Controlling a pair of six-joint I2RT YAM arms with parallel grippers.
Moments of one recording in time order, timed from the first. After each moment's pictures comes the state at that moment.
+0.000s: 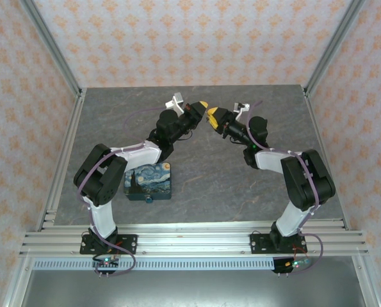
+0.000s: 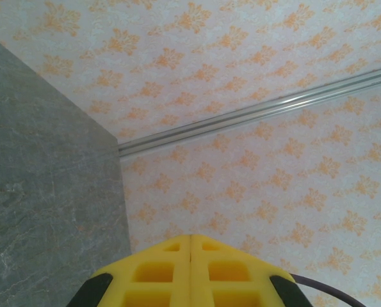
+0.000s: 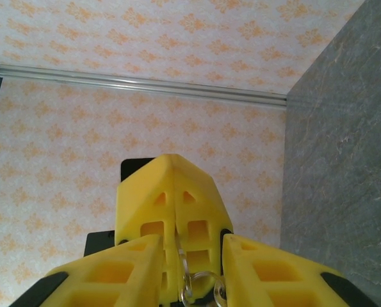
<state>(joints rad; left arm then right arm) -0.54 1.85 1.12 0.78 0.13 -1.29 0.32 1.70 0.80 1.02 -0.63 1.51</state>
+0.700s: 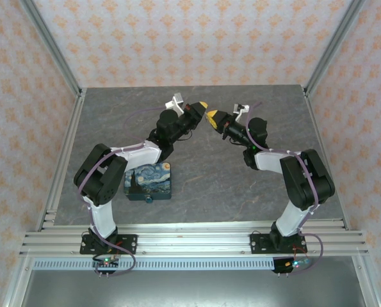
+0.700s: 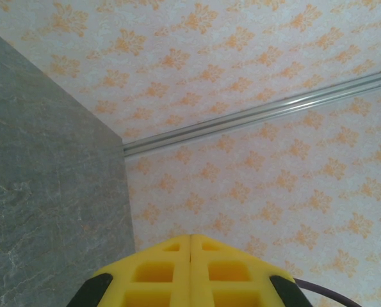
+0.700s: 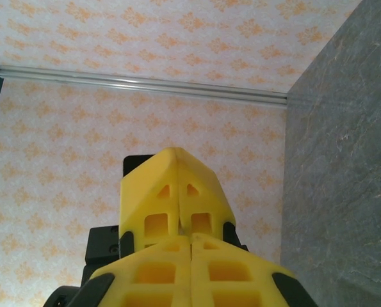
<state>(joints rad) -0.54 1.86 1.12 0.77 0.12 -1.29 0.32 1.71 0.79 1.05 -0.63 1.52</state>
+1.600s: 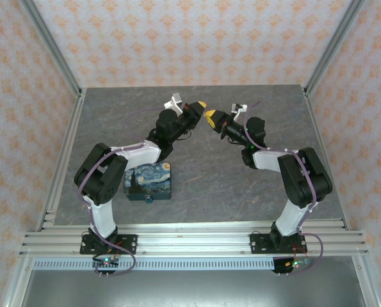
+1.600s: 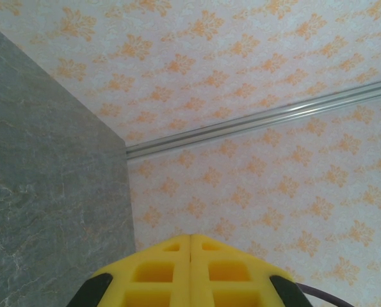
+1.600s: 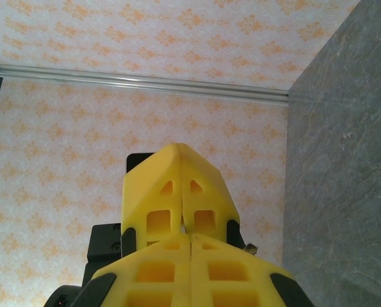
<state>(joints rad) -0.53 1.86 1.12 0.77 0.12 -1.30 0.34 1.74 0.81 1.06 -0.63 1.53</state>
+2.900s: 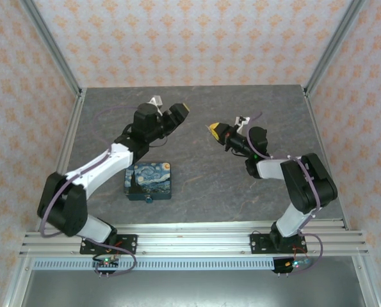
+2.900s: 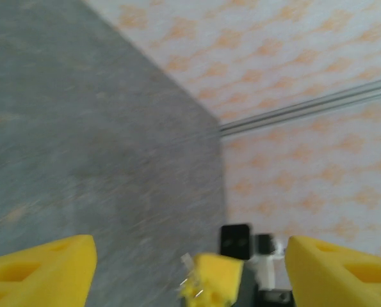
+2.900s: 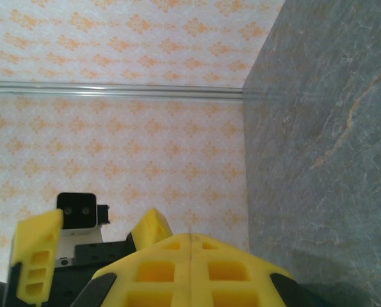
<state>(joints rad) -0.43 1.44 1.05 0.00 0.15 -1.06 0.33 1.66 0.63 1.00 -0.60 1.49</state>
